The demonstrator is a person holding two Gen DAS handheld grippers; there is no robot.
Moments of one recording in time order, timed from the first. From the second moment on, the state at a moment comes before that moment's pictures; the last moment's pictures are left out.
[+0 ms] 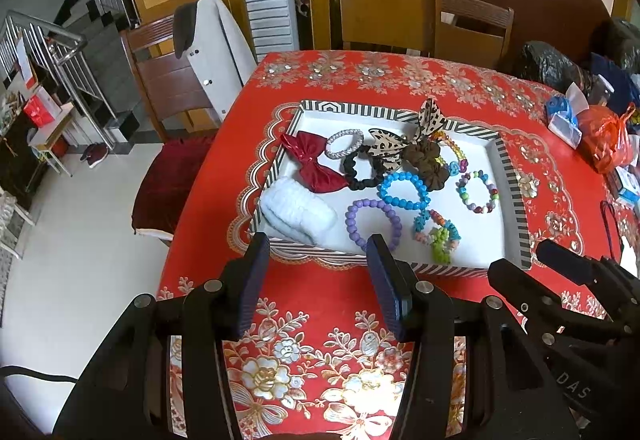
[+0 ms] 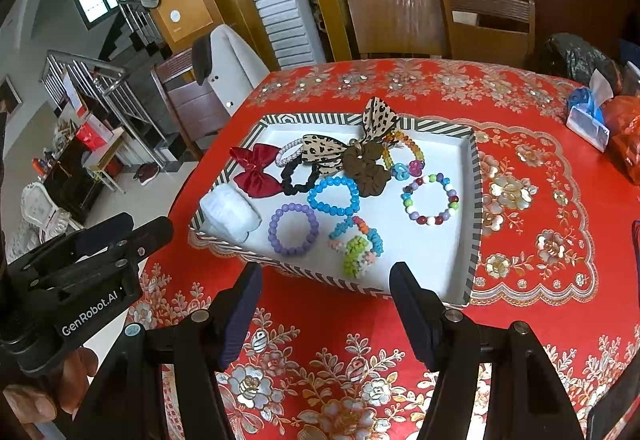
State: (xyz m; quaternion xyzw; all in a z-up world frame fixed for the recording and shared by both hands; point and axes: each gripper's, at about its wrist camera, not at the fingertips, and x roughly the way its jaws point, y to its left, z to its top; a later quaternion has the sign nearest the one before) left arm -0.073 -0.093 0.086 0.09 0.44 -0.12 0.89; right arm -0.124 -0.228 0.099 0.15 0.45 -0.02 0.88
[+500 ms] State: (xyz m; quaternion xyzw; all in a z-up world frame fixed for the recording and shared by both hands) left arm -0.072 -0.094 0.083 0.09 0.44 -0.12 0.89; right arm -0.122 -0.227 0.097 0.15 0.45 -0.02 0.88
